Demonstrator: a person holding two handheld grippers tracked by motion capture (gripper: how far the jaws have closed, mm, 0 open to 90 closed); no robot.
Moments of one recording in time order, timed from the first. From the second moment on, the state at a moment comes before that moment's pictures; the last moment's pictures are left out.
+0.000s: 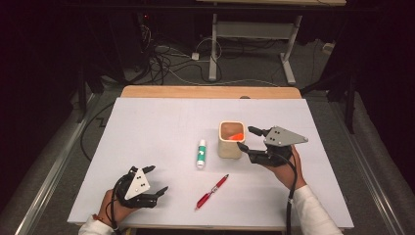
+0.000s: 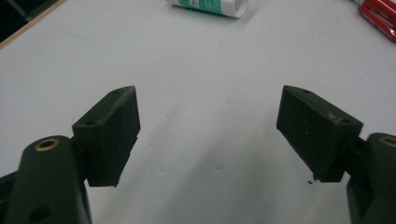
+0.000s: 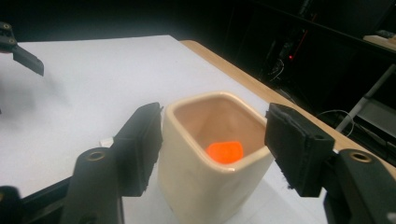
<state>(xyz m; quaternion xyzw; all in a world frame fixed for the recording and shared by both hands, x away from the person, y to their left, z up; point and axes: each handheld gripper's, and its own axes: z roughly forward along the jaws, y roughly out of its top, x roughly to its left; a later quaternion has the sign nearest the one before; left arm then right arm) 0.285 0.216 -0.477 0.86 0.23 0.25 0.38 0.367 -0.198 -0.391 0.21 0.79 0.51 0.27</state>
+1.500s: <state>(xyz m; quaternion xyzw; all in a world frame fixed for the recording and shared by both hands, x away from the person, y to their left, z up) 0.282 0.198 -0.465 0.86 0.23 0.22 0.39 0.273 -0.261 -0.446 0.29 0.78 0.43 0.36</state>
